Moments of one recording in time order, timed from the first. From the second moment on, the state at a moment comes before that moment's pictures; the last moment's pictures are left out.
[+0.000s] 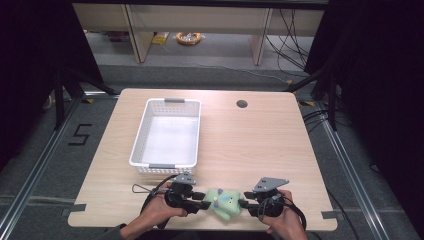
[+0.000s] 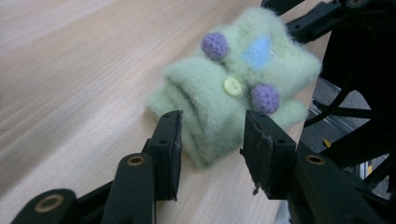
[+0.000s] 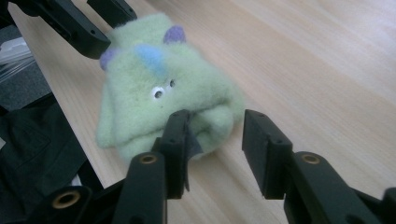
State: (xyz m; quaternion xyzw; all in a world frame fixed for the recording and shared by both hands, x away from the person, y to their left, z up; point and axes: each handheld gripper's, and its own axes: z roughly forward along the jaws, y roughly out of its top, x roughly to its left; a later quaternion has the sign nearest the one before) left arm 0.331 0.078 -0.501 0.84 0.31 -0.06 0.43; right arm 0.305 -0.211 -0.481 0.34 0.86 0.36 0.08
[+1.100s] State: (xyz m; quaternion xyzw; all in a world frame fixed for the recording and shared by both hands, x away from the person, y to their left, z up) left arm 0.318 0.080 -0.499 0.84 0.31 -0.05 0.44; right arm 0.306 -0.201 -0.472 0.35 0.85 0.39 0.05
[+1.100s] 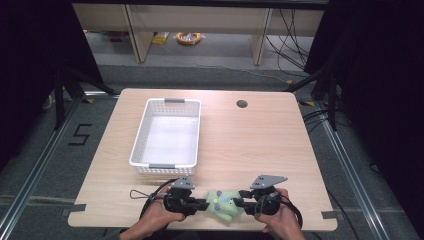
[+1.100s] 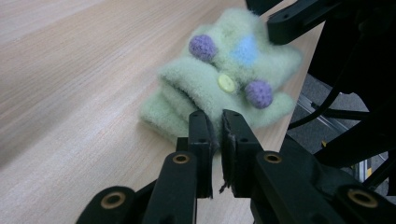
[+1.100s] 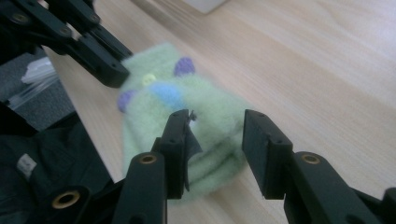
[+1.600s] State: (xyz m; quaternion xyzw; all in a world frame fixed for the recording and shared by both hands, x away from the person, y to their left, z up) left arm 0.313 0.079 -0.496 0.84 0.31 -0.06 0.44; right arm 0.311 -0.199 -0.468 0.32 0.86 0.40 0.06
